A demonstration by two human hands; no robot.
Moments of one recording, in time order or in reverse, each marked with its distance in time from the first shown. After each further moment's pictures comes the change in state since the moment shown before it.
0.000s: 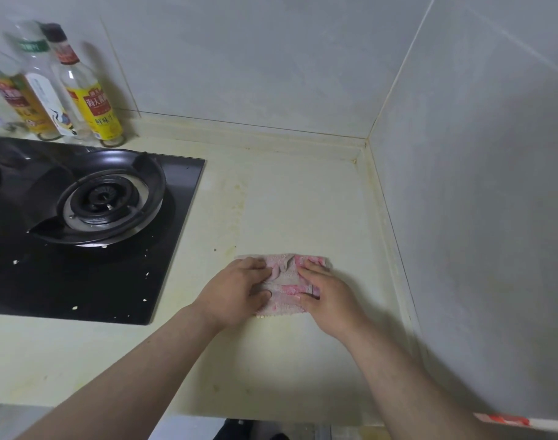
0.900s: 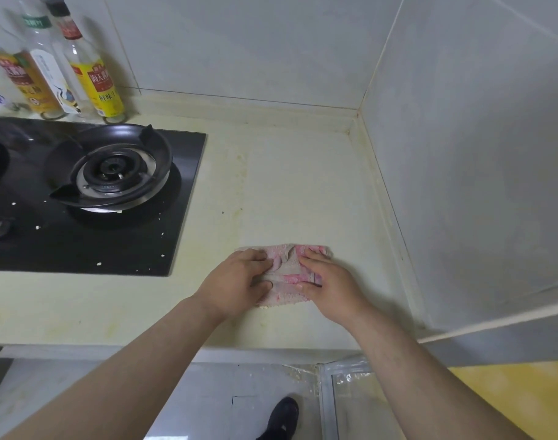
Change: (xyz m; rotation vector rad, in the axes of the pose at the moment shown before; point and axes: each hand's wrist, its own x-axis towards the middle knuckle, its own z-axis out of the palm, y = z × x) left_hand -0.073 0.014 0.013 0.022 -0.027 0.016; right_hand -0.070 -0.011 0.025 -0.011 0.020 0.011
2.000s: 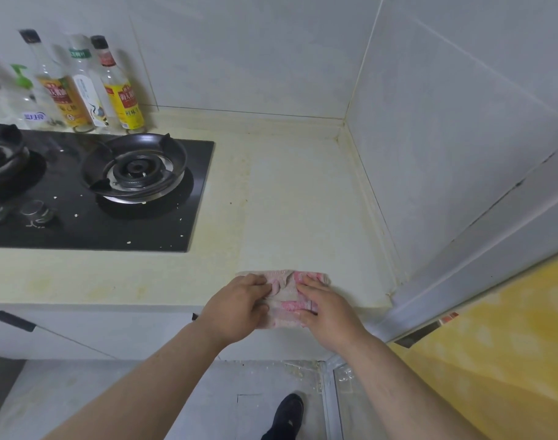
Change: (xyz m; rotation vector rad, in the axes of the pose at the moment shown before) left_hand -0.100 0.029 0.027 -0.001 -0.004 0.007; right_hand -0.116 -0.021 0.028 -0.046 -0.047 0.044
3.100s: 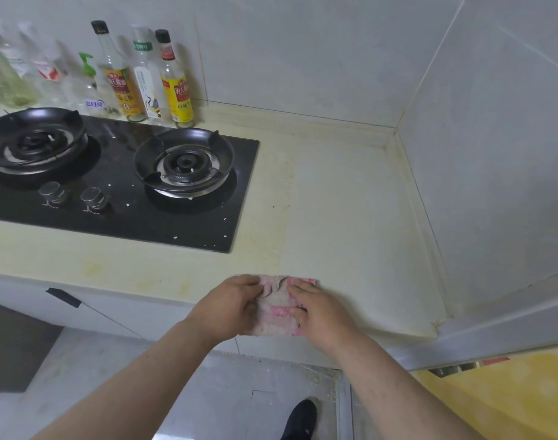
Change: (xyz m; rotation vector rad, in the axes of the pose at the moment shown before) left_hand -0.028 -0.060 -0.045 0.015 0.151 0.048; right_hand 0.044 -0.070 0.034 -0.177 -0.152 -0.136
